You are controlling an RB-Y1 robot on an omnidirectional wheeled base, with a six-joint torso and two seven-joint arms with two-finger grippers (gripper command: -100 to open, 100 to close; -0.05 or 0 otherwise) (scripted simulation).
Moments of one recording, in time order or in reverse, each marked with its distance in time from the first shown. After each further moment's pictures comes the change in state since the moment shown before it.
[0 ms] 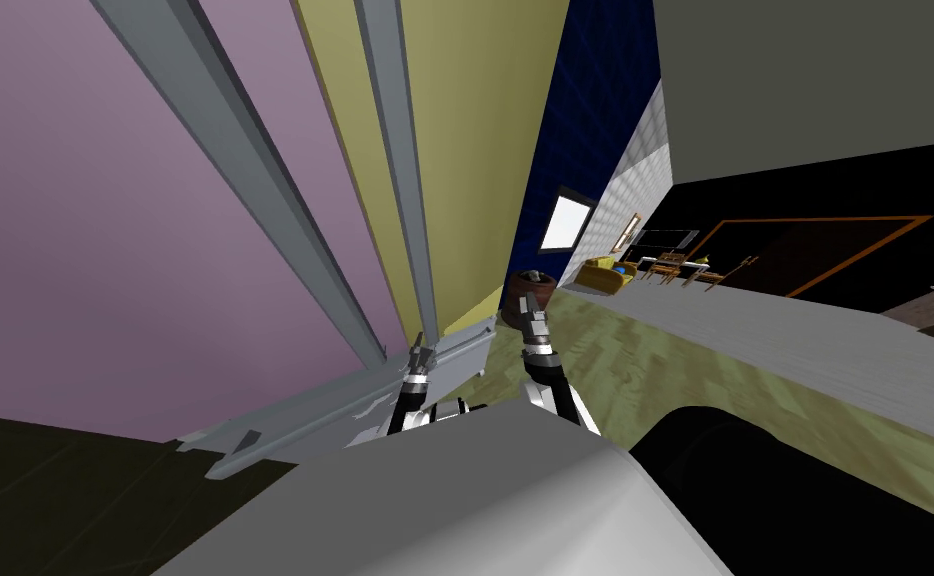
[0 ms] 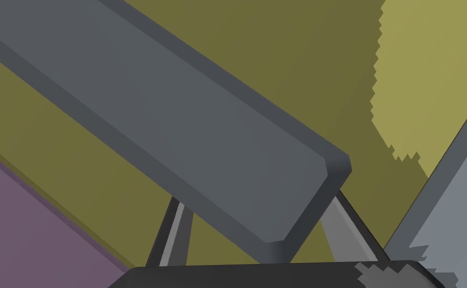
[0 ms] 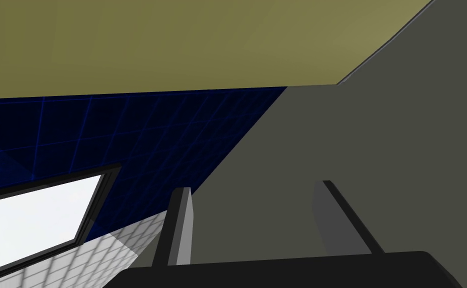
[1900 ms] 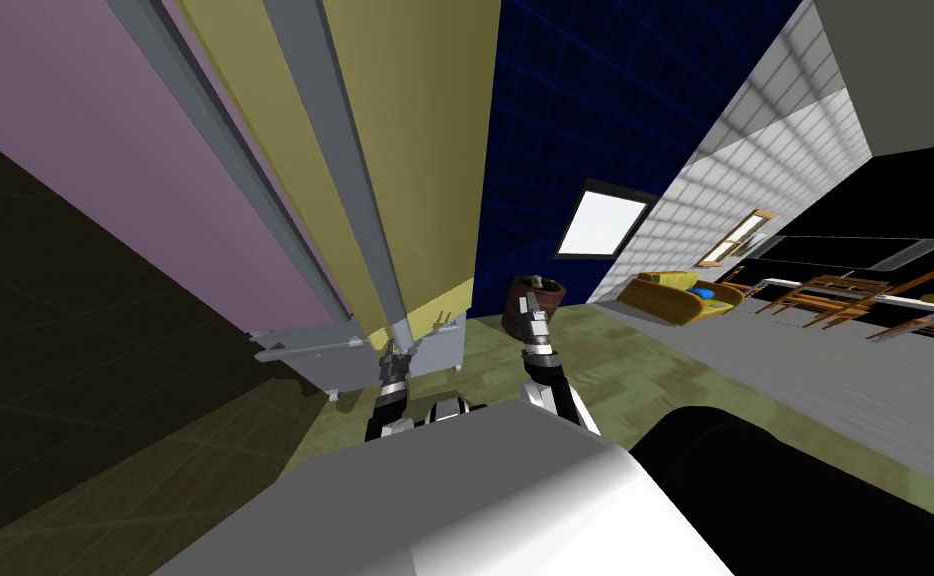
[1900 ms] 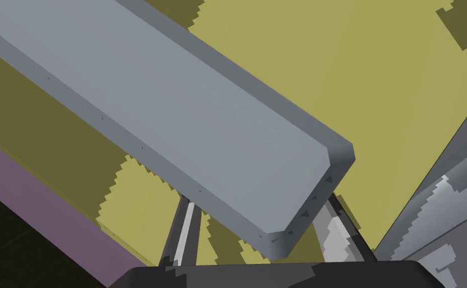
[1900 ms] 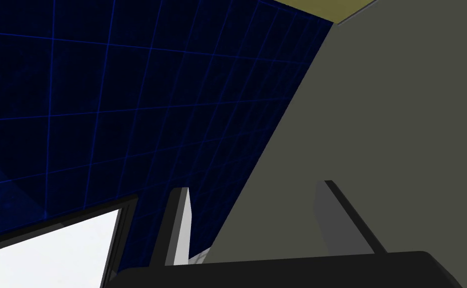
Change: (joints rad) left arm 0.135 -0.025 0.155 -0.138 0.125 0.007 -0.150; right arm 0.000 0.000 0.000 0.000 0.000 0.000 0.000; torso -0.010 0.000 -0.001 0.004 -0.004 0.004
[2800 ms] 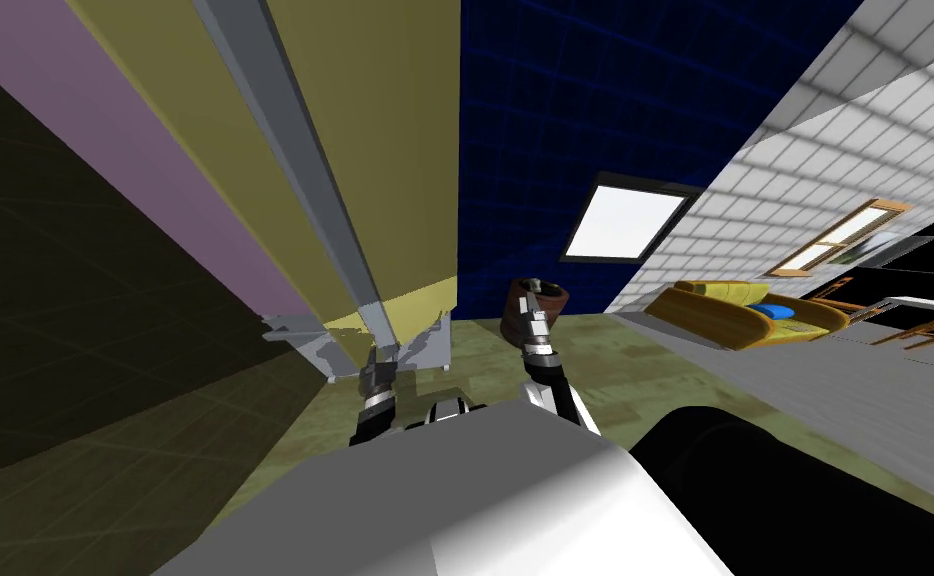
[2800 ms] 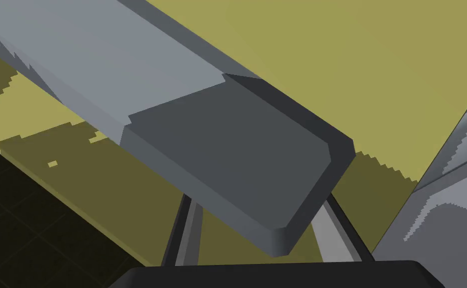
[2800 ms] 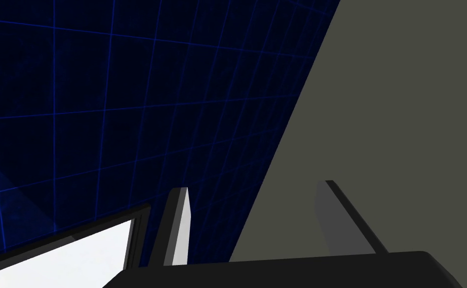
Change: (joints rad) left arm 0.078 -0.009 0.061 -0.058 0.070 -0.023 -0.064; right arm 0.000 0.000 0.000 0.000 0.000 0.000 0.000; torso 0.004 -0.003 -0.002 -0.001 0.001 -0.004
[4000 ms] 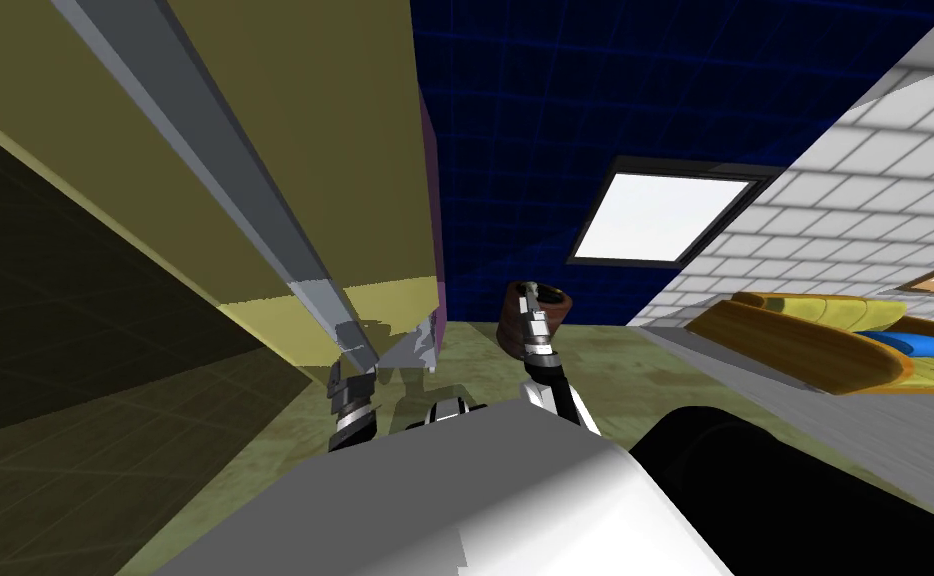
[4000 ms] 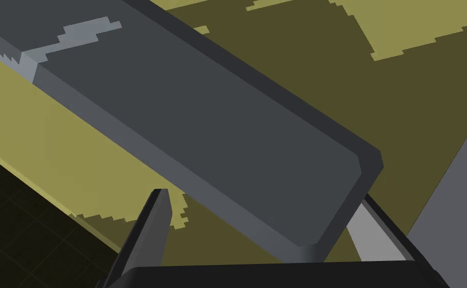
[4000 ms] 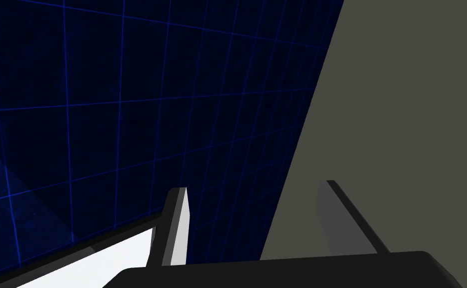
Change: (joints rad) left arm 0.116 0.000 0.059 -0.124 0.100 -0.003 -0.072; right arm 0.000 -0.001 0.000 0.000 0.000 0.000 0.000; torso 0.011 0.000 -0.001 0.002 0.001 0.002
